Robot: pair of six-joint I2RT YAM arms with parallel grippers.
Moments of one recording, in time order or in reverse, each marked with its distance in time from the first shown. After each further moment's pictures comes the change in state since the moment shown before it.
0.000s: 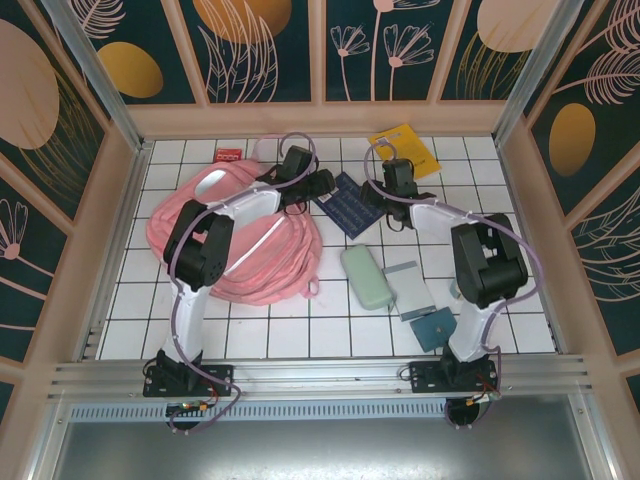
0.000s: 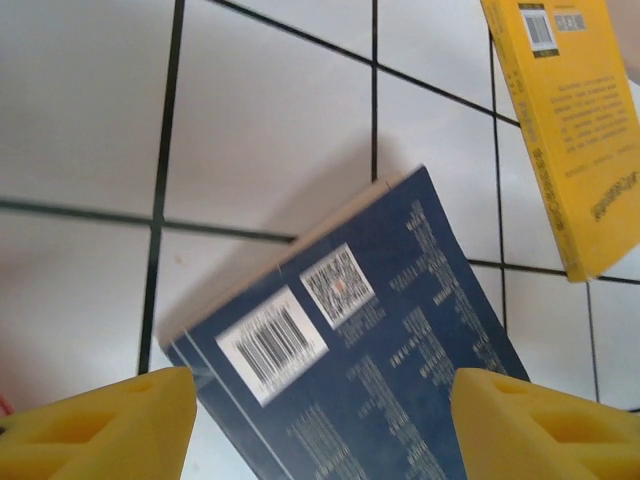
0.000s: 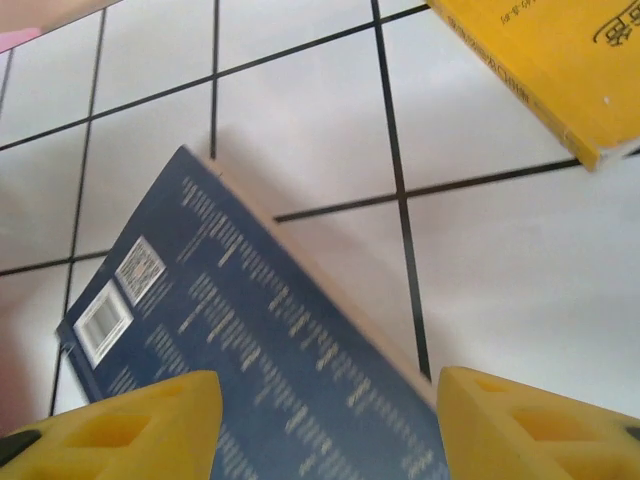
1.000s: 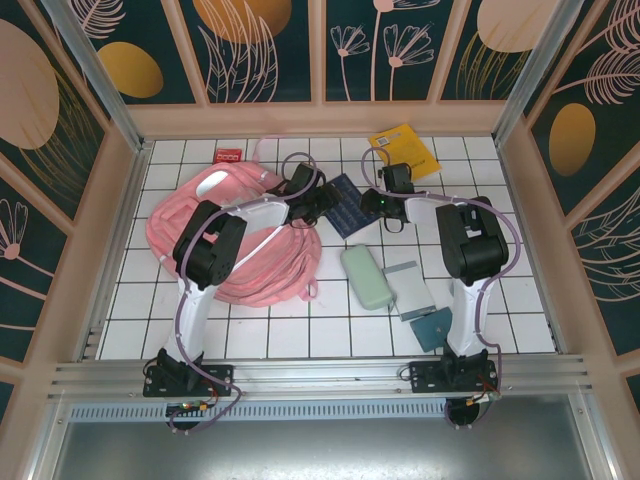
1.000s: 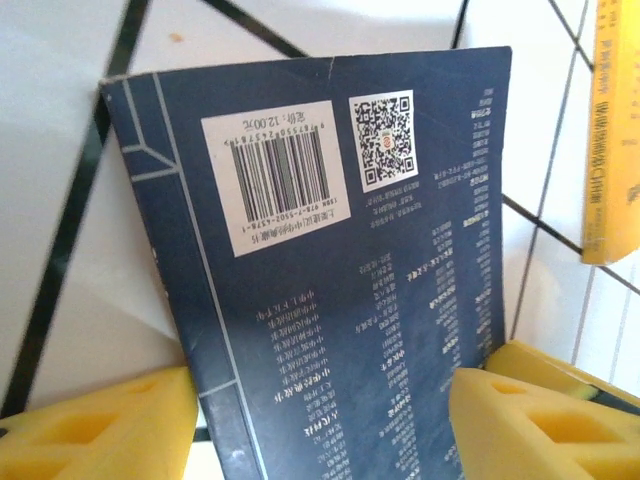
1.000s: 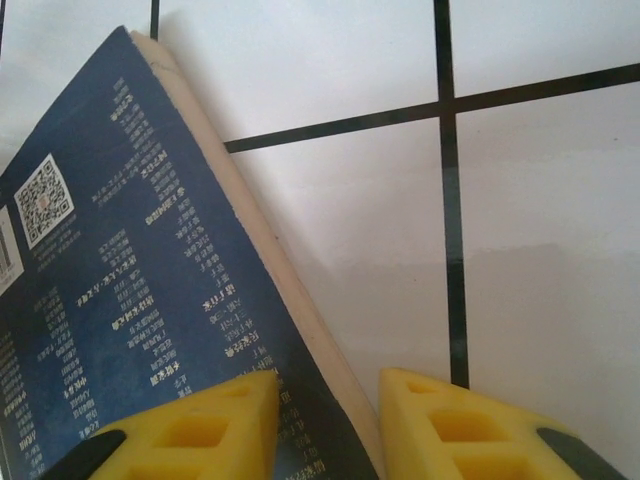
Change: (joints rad) left arm -0.030 0.076 -0.061 0.105 0.094 -0.290; right arm -0.044 0.187 0.066 0.005 -0.206 -0.031
